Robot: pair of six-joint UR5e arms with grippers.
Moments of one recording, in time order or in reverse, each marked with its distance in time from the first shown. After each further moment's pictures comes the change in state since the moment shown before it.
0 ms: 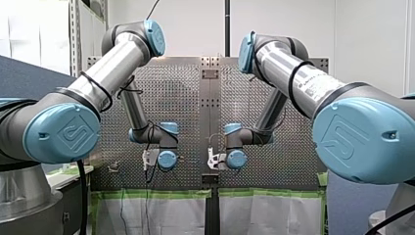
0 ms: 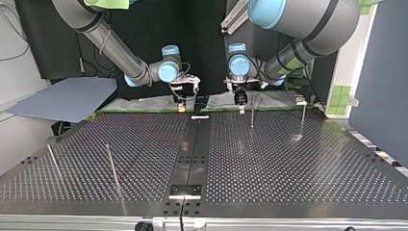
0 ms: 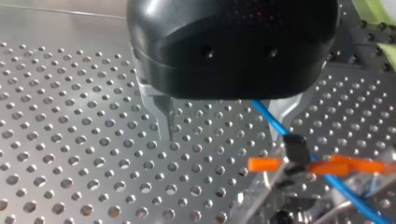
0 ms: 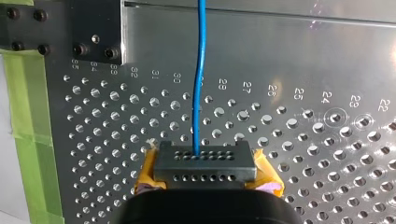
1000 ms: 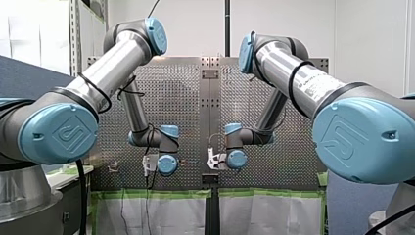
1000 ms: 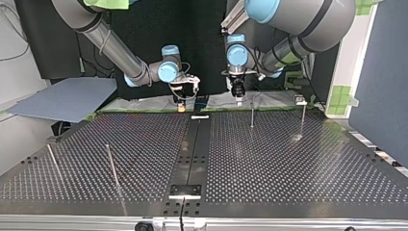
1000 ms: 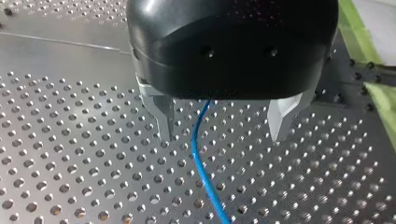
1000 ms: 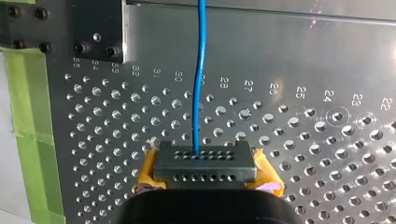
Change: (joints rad) left arm -0.036 0.003 -0.070 0.057 -0.006 -0.061; right arm -0.001 0.000 0.000 0.003 0.000 0.000
